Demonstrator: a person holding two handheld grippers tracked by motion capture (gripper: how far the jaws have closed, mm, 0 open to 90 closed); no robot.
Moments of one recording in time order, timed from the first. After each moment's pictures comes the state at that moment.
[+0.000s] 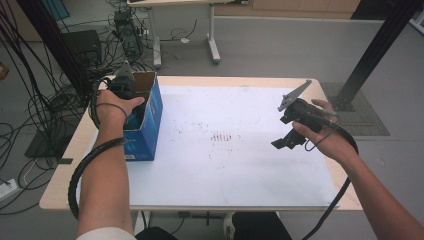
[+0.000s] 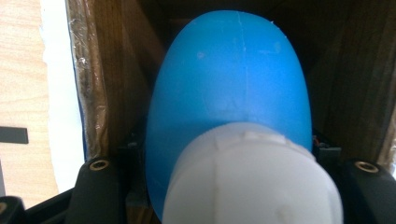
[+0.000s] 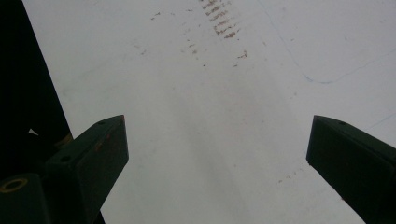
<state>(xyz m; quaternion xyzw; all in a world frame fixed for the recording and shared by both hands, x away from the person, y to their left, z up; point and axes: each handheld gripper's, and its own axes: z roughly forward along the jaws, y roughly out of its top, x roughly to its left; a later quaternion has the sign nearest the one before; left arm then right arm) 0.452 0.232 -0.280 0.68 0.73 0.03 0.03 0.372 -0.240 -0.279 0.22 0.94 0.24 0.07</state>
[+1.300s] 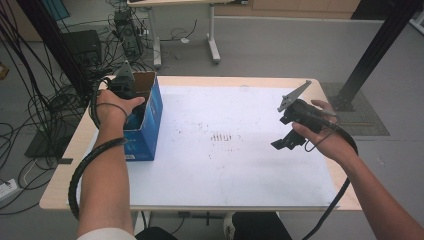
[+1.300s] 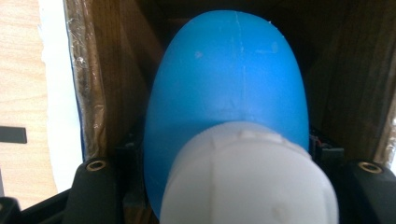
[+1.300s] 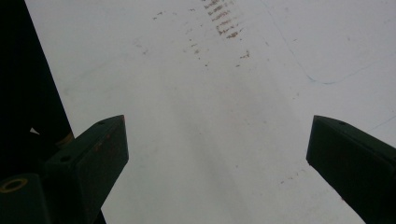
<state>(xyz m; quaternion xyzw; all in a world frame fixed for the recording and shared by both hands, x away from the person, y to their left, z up) 0.453 0.232 -0.279 0.68 0.73 0.03 0.03 0.372 -0.239 -0.281 0.21 0.94 0.24 0.06</state>
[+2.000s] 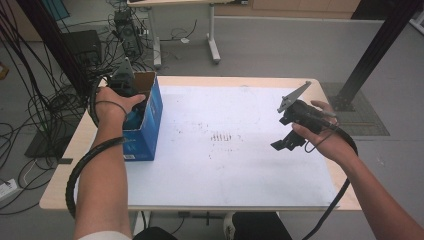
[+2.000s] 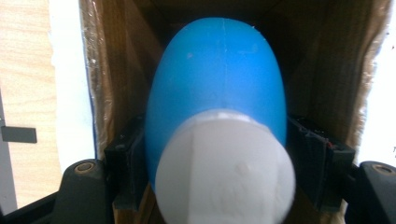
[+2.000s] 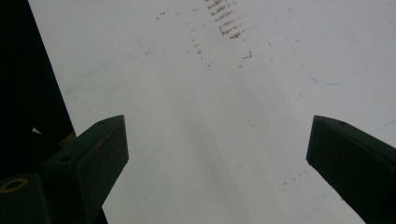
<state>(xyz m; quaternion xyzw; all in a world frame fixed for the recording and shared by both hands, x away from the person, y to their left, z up) 0.450 0.228 -0.265 0.69 0.73 0.04 0.03 0.370 -0.238 -0.282 0.21 0.94 0.24 0.06</state>
